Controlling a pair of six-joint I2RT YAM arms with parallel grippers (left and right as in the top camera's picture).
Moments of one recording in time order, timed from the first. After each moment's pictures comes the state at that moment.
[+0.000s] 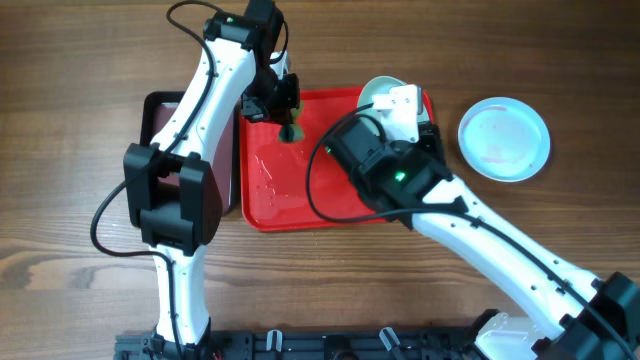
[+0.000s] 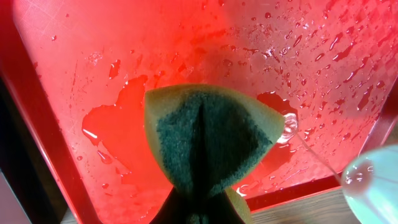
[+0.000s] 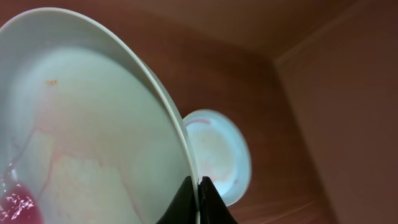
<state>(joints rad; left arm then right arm) -0.30 2.20 2.03 -1.34 0.26 -0.33 0.76 1.52 1.24 -0.92 1.09 0.45</state>
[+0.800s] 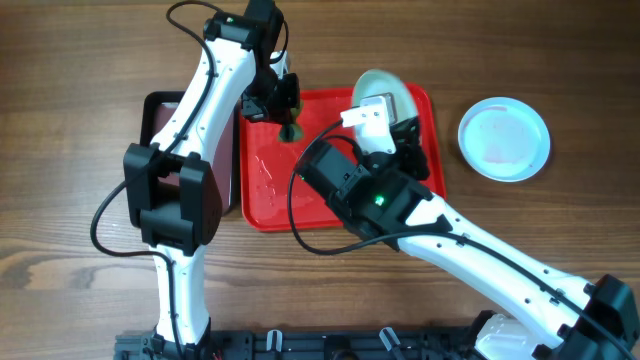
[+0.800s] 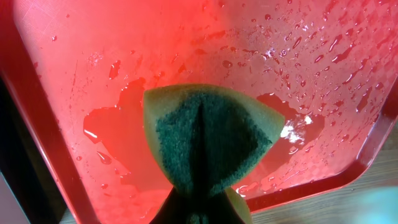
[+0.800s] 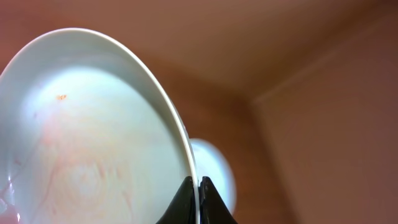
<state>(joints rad) -0.30 2.20 2.03 -1.34 0.26 -0.34 0.88 1.51 1.24 -0.87 1.18 0.37</state>
